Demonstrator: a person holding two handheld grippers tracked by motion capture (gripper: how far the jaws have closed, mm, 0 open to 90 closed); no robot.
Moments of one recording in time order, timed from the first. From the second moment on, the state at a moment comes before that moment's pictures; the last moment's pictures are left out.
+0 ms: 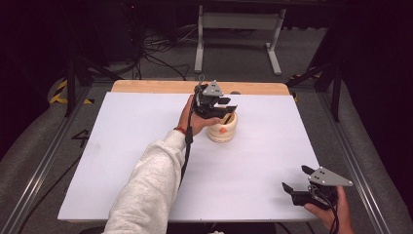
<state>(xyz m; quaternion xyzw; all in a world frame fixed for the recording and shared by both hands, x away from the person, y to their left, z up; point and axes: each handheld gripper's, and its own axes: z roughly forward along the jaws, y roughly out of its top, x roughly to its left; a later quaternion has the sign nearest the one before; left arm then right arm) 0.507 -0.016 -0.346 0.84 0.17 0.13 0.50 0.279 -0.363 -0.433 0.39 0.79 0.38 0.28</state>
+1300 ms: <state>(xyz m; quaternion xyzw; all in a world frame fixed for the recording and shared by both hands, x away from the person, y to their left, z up) 0.499 -0.013 -0.350 0.85 0.18 0.16 0.48 0.278 -0.360 -0.434 0.38 0.80 0.37 0.27</state>
